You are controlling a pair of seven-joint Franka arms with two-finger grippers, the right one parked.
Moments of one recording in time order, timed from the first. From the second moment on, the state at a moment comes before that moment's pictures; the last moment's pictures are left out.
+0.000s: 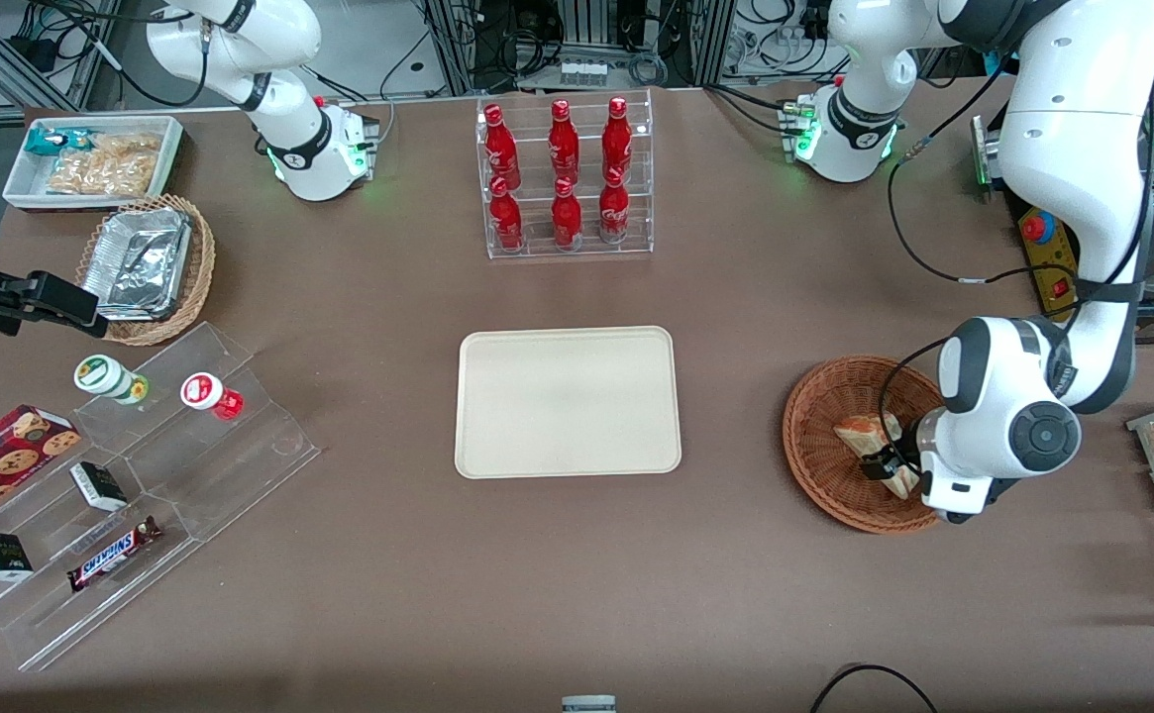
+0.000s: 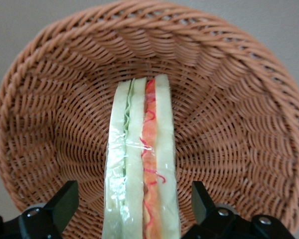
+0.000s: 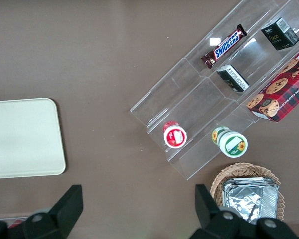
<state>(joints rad) 0.02 0.59 -0.12 -1.71 0.06 2.08 -0.74</state>
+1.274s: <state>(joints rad) -0.14 0.50 -0.34 -1.43 0.05 1.73 -0.90</state>
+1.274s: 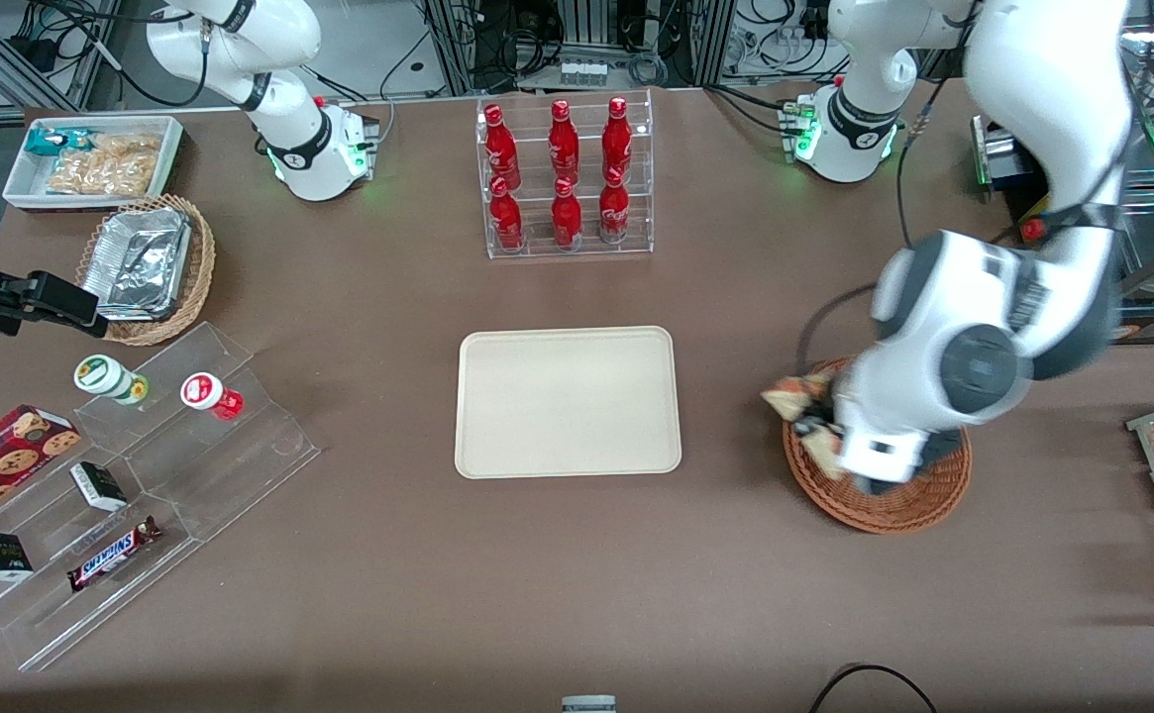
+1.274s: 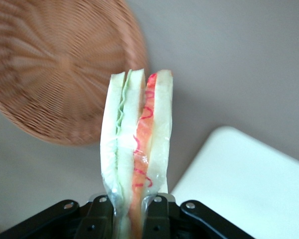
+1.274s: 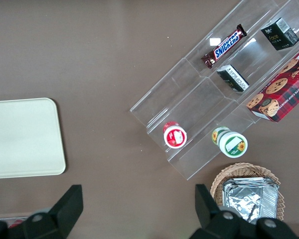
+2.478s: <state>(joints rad) -0.59 0.92 -0.33 -1.22 0.20 1.95 -0.91</state>
